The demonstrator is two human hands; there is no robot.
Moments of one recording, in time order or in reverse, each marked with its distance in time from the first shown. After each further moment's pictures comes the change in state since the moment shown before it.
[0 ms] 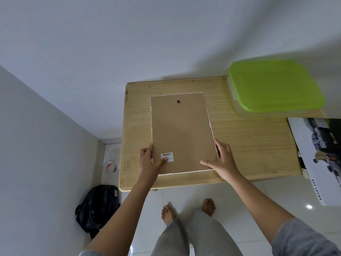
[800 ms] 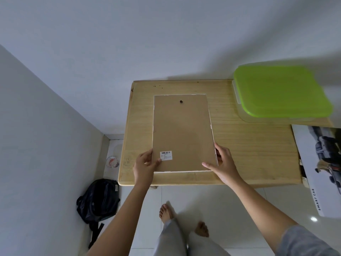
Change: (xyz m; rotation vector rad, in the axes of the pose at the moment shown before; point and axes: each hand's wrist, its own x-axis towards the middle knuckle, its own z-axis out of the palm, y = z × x) left_hand -0.023 0.003 -0.002 -0.174 0.182 -0.107; right_hand -0.004 0.007 -0.008 0.138 -0.072 -0.015
